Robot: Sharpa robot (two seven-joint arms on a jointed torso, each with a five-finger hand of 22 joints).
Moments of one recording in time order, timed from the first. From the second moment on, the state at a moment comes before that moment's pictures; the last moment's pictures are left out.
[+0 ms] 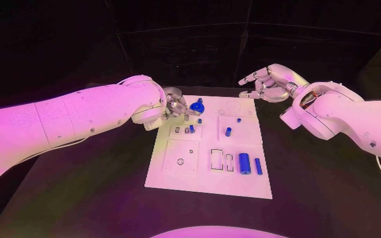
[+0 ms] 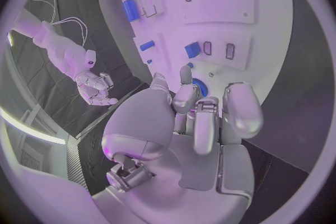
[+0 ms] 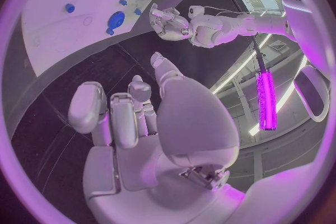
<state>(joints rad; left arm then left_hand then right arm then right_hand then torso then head) 1.31 -0.66 -0.08 1.39 -0.93 0.03 -0.55 1.14 0.11 -0.24 0.29 0.06 0.96 0.05 0.60 0.45 1.31 -0.02 1.20 1.10 1.47 -0.08 1.56 1.31 0.10 1.43 0.02 1.29 1.10 1.27 -0.89 -0.01 1.53 -0.94 -0.32 0.09 1.34 -0.08 0.09 0.06 0.23 0.90 0.16 0.10 0.07 1.21 0.07 1.14 0.98 1.47 -0.01 1.42 1.30 0.09 1.34 0.10 1.36 1.08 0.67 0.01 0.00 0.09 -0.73</state>
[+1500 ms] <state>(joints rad) 1.33 -0.53 -0.11 1.28 -1.00 0.24 -0.68 1.14 0.13 -0.25 0.28 0.06 0.94 0.04 0.66 0.50 1.33 -0.03 1.24 1.14 1.47 -0.09 1.57 1.31 0.09 1.46 0.01 1.33 1.17 1.27 -0.85 -0.02 1.50 -0.95 -0.31 0.03 1.35 -0.07 0.07 0.06 0.29 0.90 0.16 0.10 0.07 1.21 0.07 1.13 0.98 1.47 -0.01 1.41 1.29 0.09 1.34 0.10 1.36 1.06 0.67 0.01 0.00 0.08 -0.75</state>
